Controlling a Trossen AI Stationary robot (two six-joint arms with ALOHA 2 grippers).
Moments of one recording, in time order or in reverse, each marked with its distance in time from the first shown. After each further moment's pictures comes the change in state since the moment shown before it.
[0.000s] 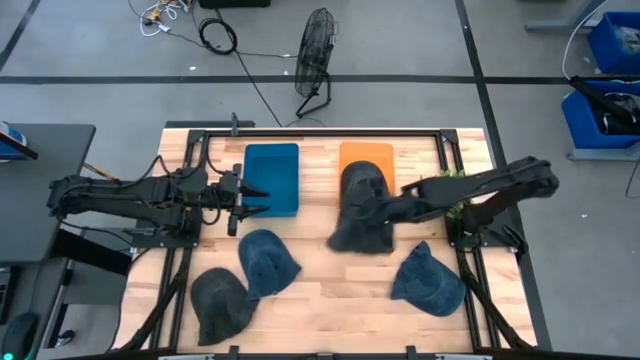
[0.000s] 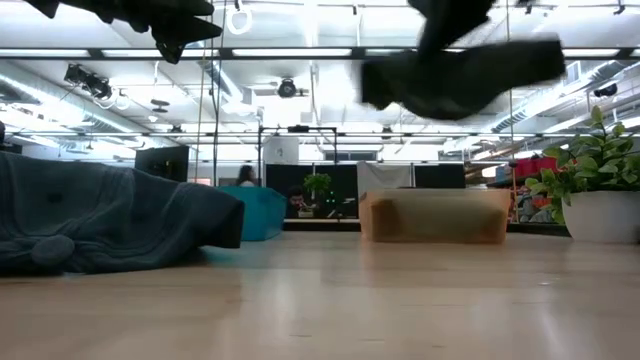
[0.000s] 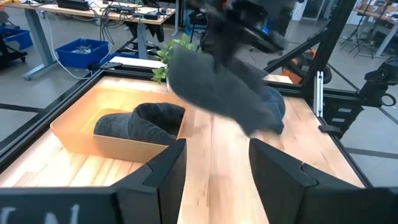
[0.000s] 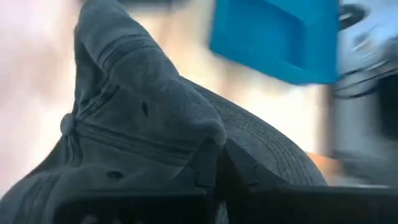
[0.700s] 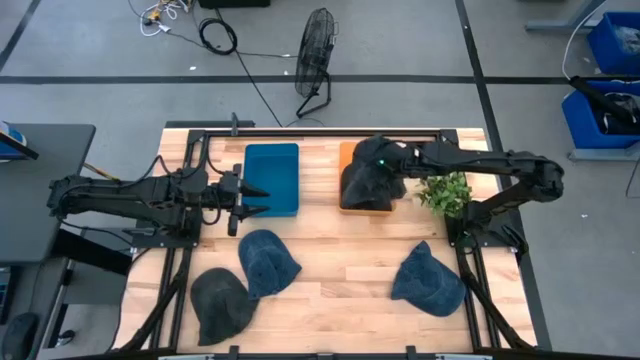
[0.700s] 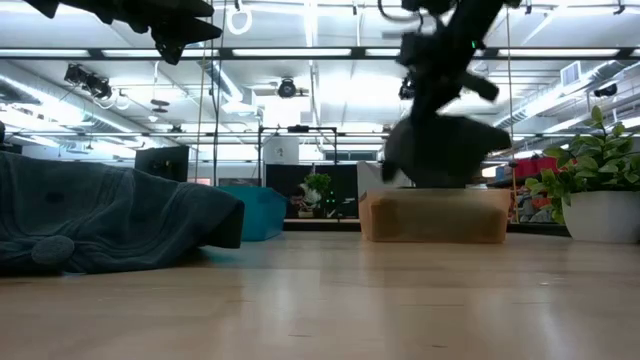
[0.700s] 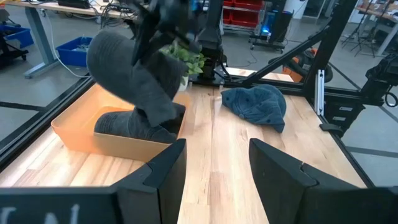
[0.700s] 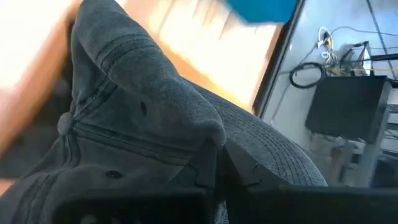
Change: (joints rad) left arm 0.000 0.001 0.000 -0.007 -0.003 -0.001; right arm -0.439 -0.049 -0.174 0.161 -0.064 -0.631
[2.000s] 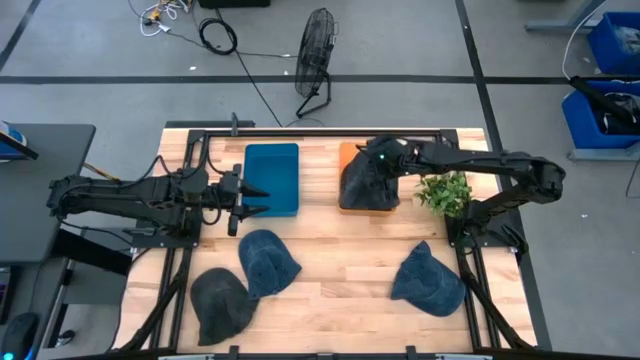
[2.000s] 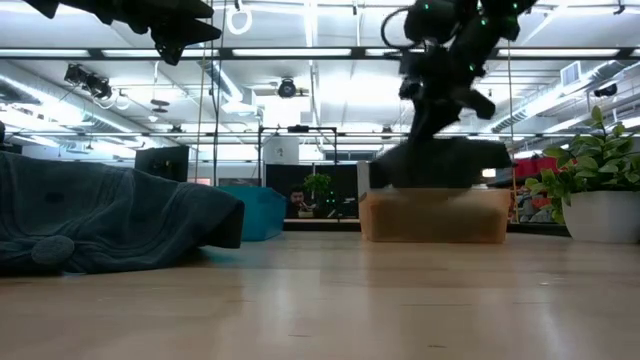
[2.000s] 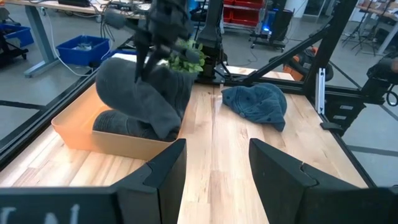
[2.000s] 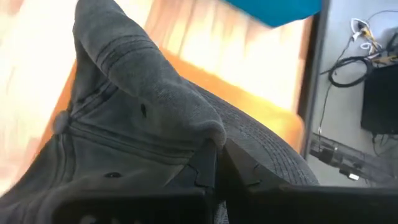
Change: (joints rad) left arm 0.001 0.000 0.000 -0.005 0.000 0.000; right arm -0.099 -0.003 -0.129 0.156 -0.221 0.147
